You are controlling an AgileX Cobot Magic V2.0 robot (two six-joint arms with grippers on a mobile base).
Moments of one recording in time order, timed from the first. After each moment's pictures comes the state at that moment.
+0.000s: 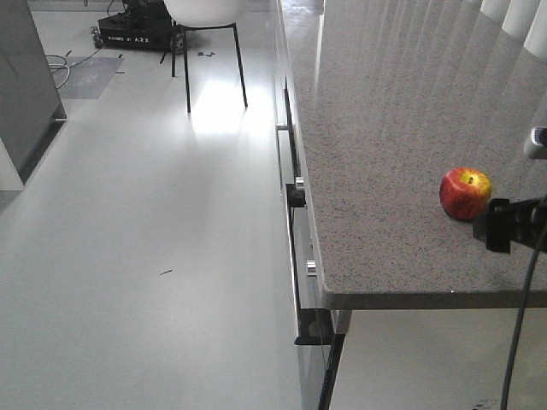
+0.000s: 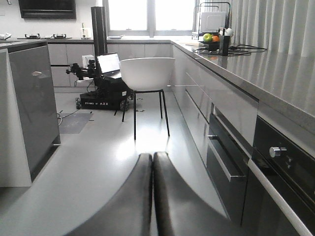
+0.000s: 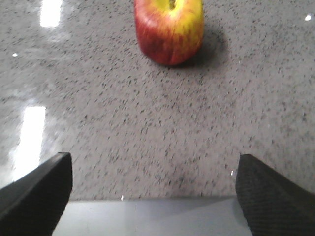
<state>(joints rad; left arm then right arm) 0.01 -0.01 0.02 0.00 0.07 -0.09 -0.05 1.31 -0.91 0.06 0.58 -0.06</state>
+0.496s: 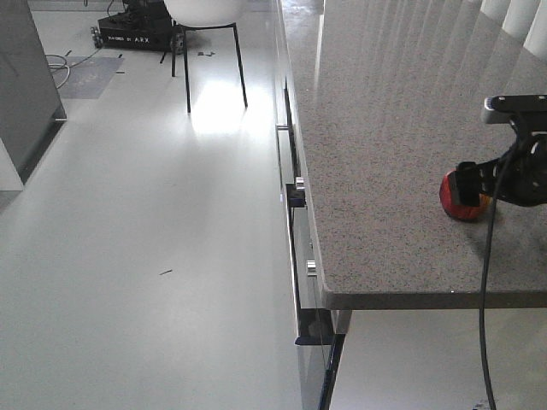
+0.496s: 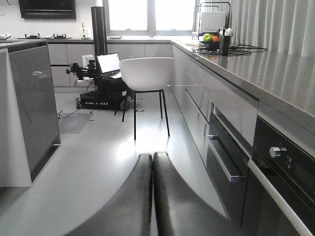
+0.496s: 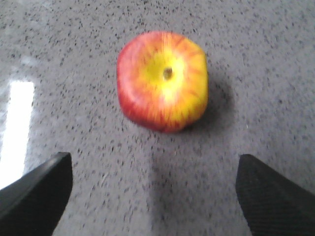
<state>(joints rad) 0.01 -0.01 0.02 0.00 0.07 -0.09 -0.05 1.67 -1.27 0.03 0.68 -0.09</state>
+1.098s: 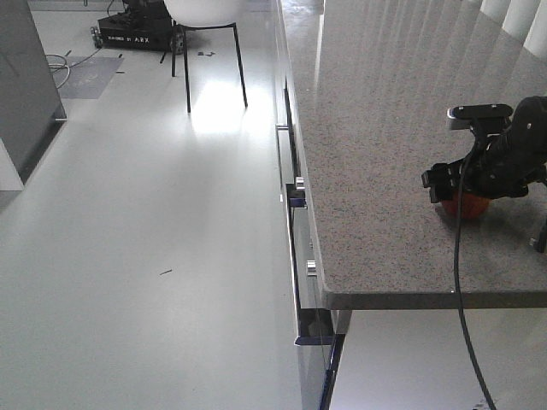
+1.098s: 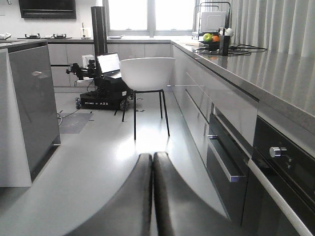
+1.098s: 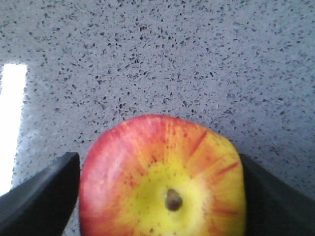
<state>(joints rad) 0.01 -0.01 0.02 0.00 0.07 -0.09 -0.05 1.97 -1.50 0.02 0.68 -0.12</state>
